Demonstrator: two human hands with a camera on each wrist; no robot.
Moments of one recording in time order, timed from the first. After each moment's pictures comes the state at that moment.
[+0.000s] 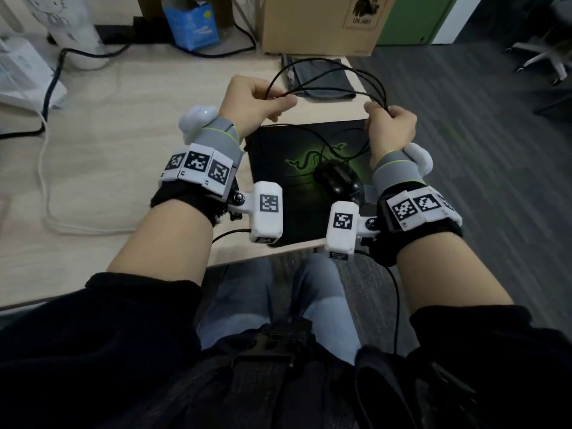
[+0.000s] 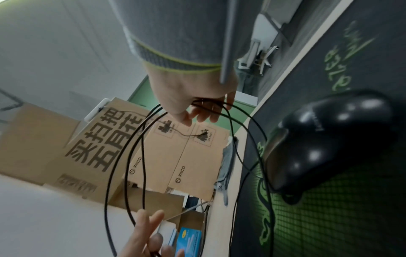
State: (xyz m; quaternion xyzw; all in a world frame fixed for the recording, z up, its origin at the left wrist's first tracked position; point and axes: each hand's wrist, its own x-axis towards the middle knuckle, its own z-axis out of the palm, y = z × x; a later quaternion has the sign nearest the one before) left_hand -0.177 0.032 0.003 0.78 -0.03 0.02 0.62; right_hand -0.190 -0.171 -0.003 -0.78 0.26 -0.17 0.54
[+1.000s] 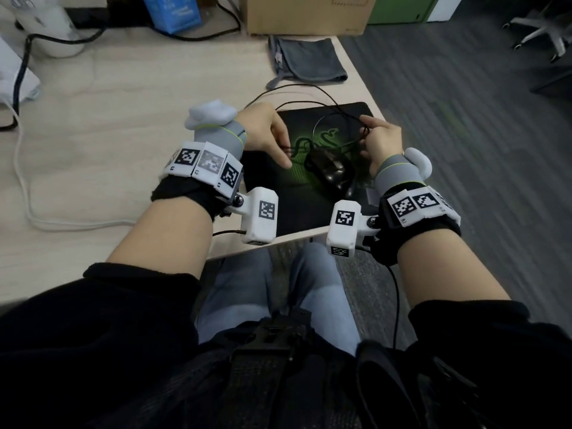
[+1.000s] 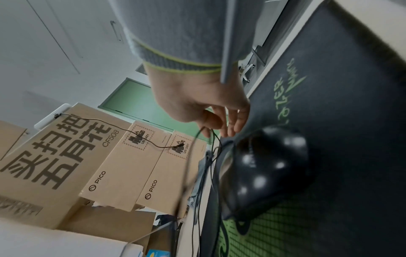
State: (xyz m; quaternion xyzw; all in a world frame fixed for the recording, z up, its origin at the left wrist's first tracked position) left_hand -0.175 0.017 -0.018 0.92 -0.19 -0.18 0.29; right_hand -0.197 -0.191 -0.036 -0.75 0.28 -0.04 0.60
